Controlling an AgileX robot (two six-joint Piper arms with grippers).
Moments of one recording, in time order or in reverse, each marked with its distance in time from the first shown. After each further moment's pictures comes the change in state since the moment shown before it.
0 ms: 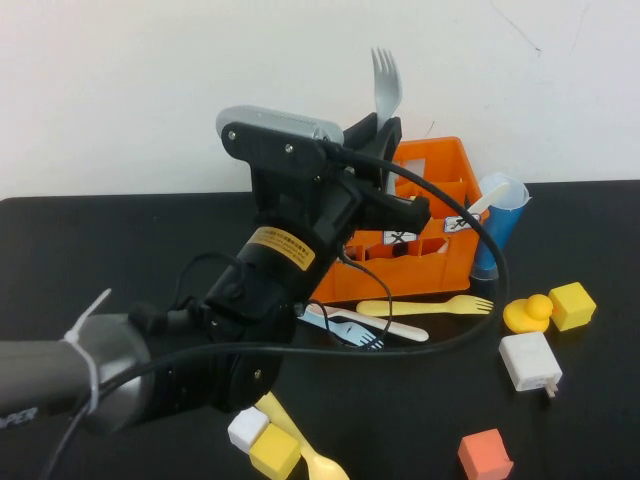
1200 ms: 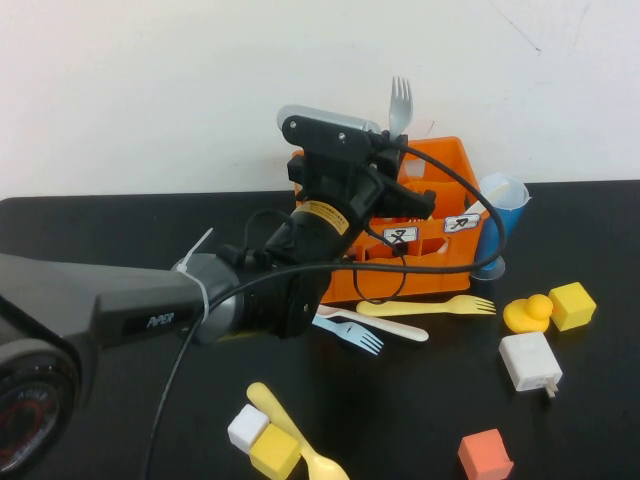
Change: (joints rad) right arm 0.000 0.000 0.000 0.000 0.000 0.000; left arm 0.093 0.325 -0.316 0.070 0.156 0.012
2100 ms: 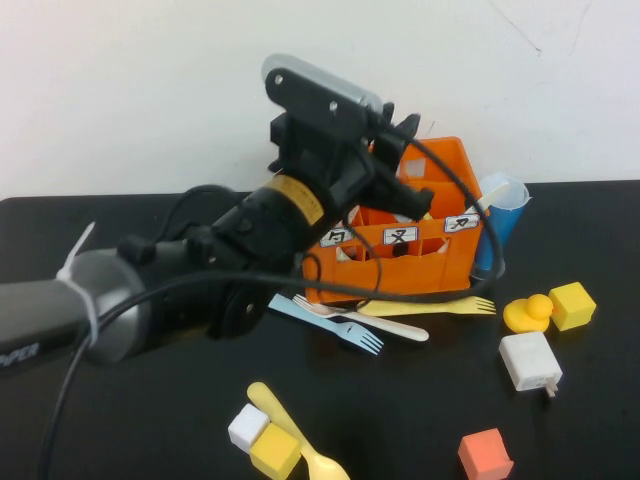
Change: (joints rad) right arm 0.000 0.000 0.000 0.000 0.002 0.000; left arm 0.000 -0.284 0.149 0.194 0.143 0.014
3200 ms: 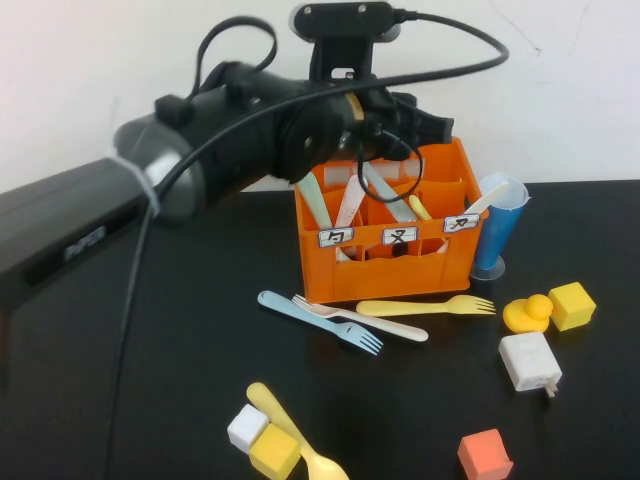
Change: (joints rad) right arm 0.000 0.000 0.000 0.000 0.002 0.000; left arm 0.012 0.137 -0.548 -0.021 0.935 -0.313
